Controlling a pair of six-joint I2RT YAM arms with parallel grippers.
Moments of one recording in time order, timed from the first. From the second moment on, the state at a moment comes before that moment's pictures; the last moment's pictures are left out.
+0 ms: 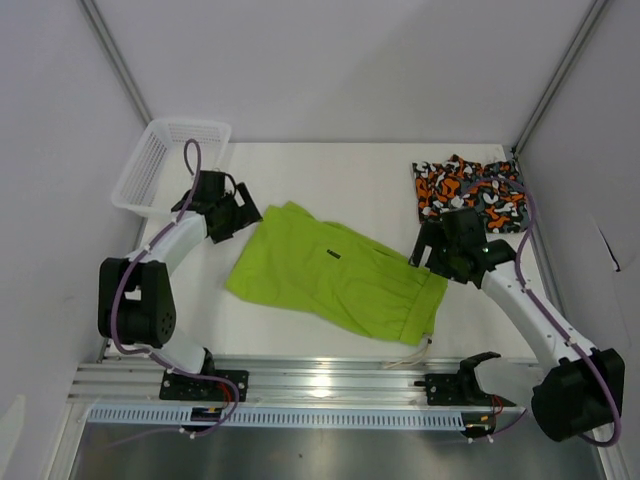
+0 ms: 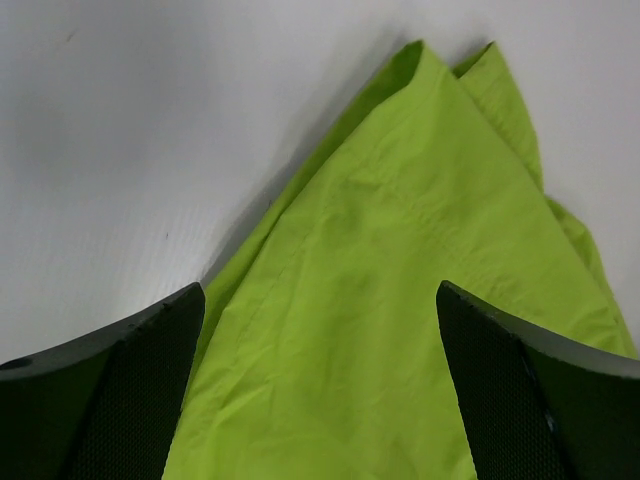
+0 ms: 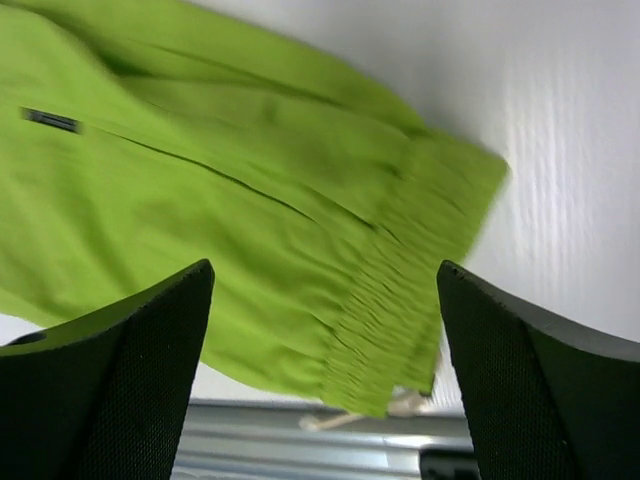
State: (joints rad) left arm -0.10 1.58 1.09 -0.41 0.06 -0.56; right arm 0.32 1.15 0.92 -0.70 0.05 0.58
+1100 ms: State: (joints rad) left arm -0.17 1.25 0.80 -0.43 0.02 -0.65; right arm 0.63 1.29 0.64 -0.68 0.28 0.98
